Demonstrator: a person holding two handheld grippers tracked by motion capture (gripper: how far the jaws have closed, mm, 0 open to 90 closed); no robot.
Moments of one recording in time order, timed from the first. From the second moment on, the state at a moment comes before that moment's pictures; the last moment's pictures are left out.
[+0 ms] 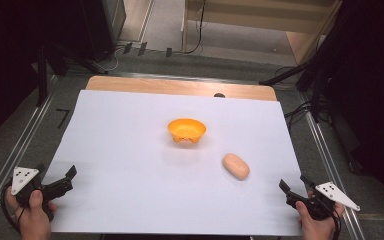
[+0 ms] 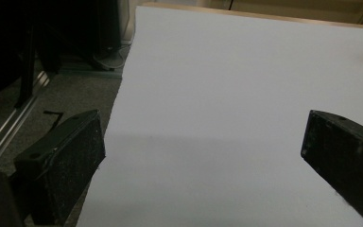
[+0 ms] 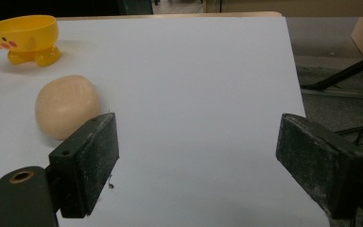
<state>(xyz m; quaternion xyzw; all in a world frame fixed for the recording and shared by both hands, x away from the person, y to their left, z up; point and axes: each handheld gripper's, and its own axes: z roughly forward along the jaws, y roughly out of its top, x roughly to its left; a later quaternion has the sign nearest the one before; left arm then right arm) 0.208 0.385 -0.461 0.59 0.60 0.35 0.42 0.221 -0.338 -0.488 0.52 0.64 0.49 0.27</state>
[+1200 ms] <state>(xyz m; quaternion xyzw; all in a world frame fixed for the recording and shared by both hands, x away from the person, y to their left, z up) 0.208 0.386 -0.461 0.59 0.60 0.34 0.41 0.235 -0.327 -0.470 0.47 0.75 0.39 0.25</state>
